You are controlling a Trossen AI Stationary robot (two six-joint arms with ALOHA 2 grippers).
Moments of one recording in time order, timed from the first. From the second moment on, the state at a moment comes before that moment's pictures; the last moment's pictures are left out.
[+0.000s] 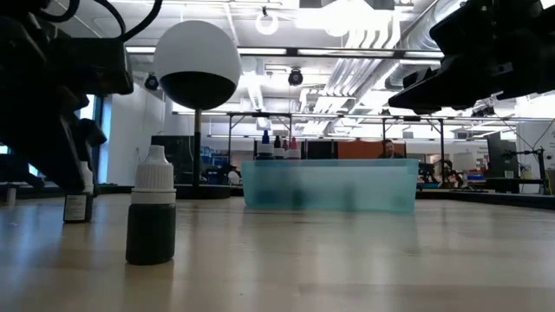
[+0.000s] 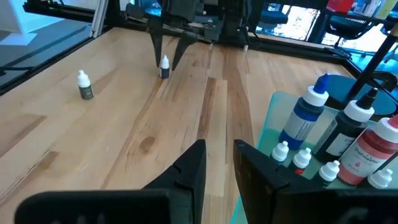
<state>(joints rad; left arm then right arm) -0.58 1.43 0.60 -0.14 -0.28 -0.84 0.10 1.01 0.21 0.52 0.01 -0.11</state>
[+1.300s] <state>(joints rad) -0.58 1.43 0.59 -0.17 -0.36 -0.84 0.10 1.01 0.21 0.52 0.02 -0.11</state>
